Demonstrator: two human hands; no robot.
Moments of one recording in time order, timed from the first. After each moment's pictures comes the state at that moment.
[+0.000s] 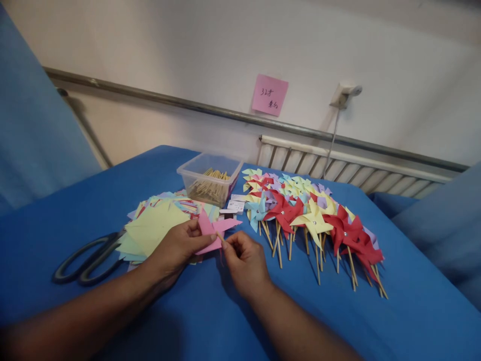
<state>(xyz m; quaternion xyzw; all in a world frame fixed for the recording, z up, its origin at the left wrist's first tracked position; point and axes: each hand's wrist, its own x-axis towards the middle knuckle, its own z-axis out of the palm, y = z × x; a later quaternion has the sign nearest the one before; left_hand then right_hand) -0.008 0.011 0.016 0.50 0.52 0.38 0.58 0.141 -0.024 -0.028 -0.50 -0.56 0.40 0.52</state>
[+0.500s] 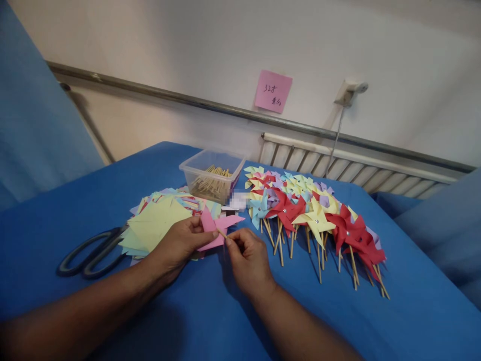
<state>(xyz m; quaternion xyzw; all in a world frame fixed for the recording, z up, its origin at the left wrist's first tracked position) -0.010 0.011 0.013 0.51 0.51 0.39 0.58 0.145 -0.027 -0.029 -0.52 -0.60 0.31 0.52</state>
